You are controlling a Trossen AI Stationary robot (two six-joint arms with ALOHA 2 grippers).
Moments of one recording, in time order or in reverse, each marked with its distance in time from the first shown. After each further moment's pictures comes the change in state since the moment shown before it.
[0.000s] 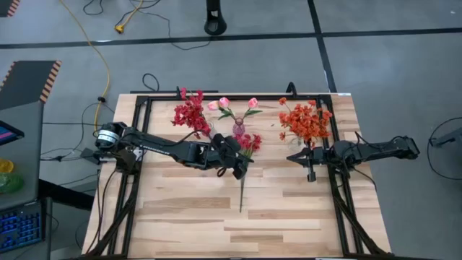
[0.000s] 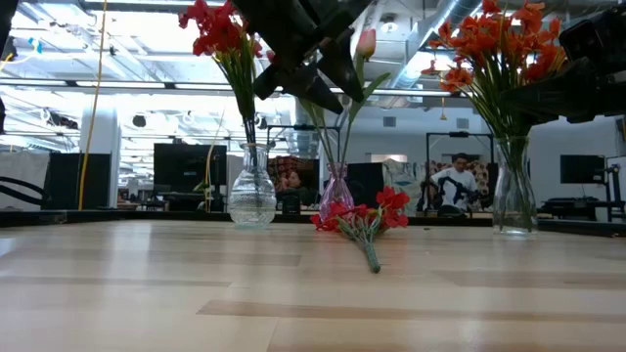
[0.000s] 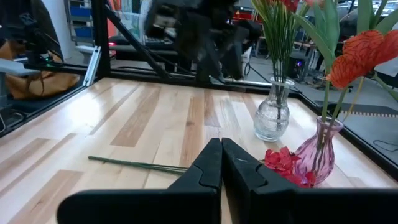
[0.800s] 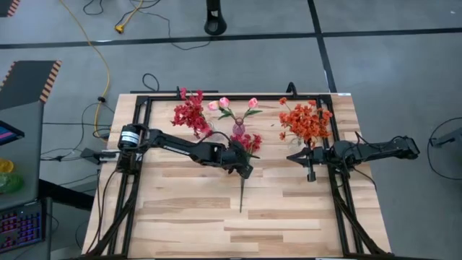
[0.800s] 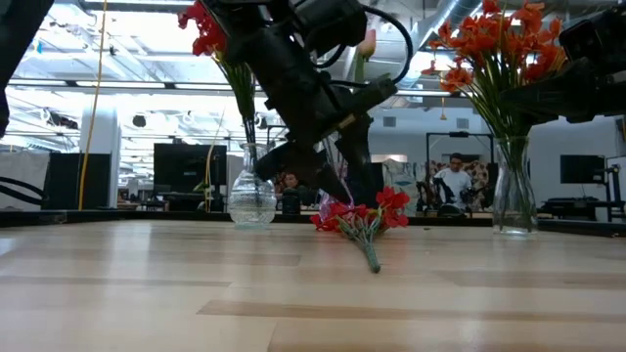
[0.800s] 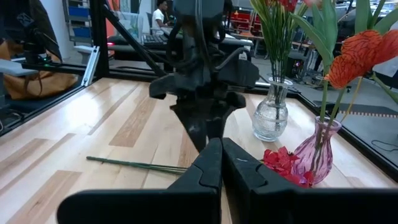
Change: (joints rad) left arm 0.083 0.225 0.001 0.033 0.291 -0.340; right arm 0.000 0.000 -0.001 0.002 0.004 0.000
